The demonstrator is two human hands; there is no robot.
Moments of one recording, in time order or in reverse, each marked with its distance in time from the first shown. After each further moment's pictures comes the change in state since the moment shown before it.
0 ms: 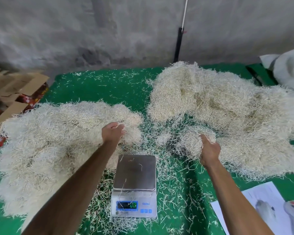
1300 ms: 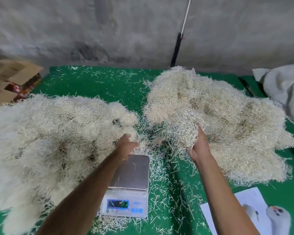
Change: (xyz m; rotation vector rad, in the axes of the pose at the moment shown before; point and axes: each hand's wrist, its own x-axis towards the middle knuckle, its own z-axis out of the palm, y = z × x) left_hand -0.039 -0.026 0.037 0.735 -0.459 0.171; right_hand -0.039 -0.049 0.032 0.141 -0.213 0.149
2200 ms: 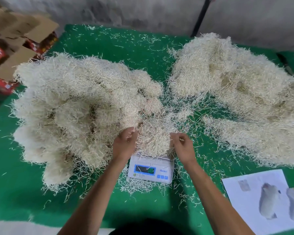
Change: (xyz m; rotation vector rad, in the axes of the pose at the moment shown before) left_hand -0.098 -0.138 0.011 -0.418 0.301 -0.099; right_hand -0.049 0.183 0.041 -0.747 -0.159 -0.243
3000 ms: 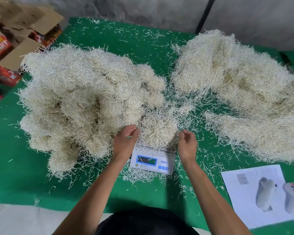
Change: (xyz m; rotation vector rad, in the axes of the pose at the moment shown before) left_hand -0.037 -0.009 -0.011 -0.226 0.044 0.060; right_hand -0.017 0.015 0.007 0.054 0.215 -0.032
